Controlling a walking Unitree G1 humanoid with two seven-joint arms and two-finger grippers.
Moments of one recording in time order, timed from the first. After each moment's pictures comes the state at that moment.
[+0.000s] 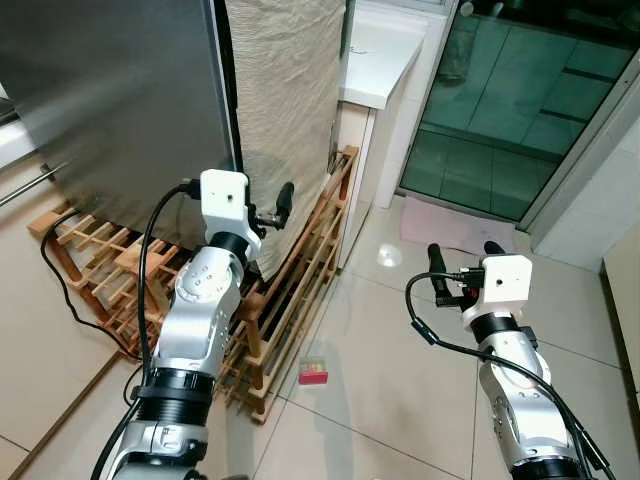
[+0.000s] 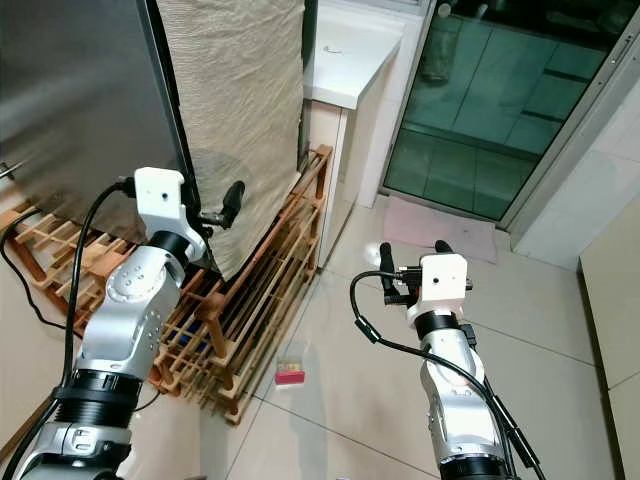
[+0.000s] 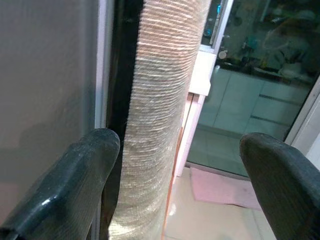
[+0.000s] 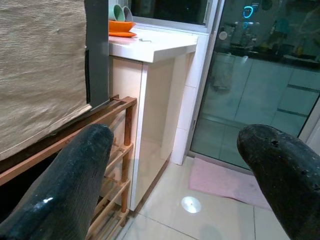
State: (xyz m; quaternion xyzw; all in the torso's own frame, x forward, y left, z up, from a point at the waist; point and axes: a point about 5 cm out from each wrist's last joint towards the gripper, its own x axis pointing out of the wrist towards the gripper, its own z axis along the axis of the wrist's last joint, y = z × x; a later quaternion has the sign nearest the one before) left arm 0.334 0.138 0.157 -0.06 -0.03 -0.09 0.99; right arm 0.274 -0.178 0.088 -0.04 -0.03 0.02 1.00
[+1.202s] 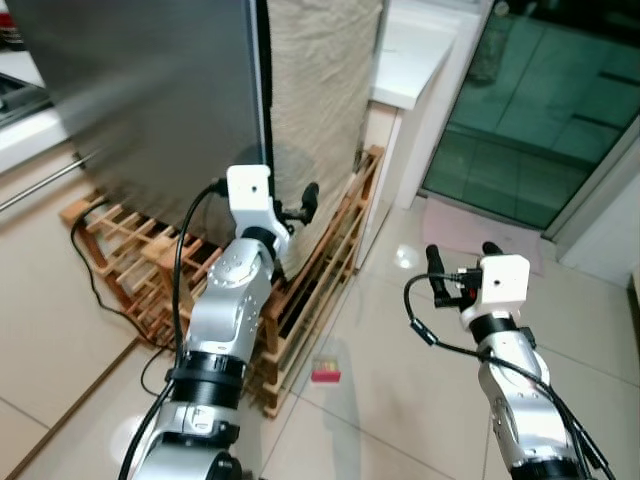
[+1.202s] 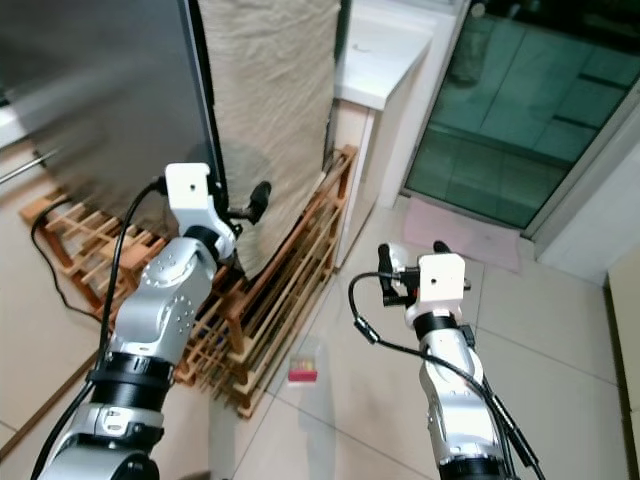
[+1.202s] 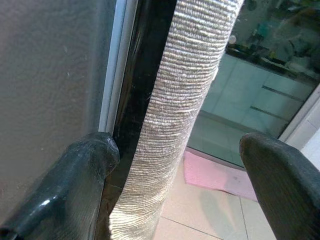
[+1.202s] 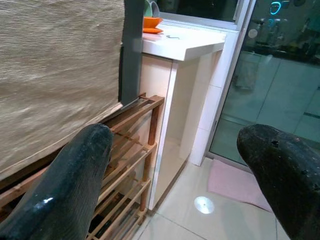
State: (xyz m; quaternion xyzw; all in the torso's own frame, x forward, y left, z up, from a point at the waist) left arm 0.344 0.088 0.158 -0.09 0.01 -0.14 0.99; right arm 0.274 -0.177 0.087 -0.04 -0.03 0.02 1.00
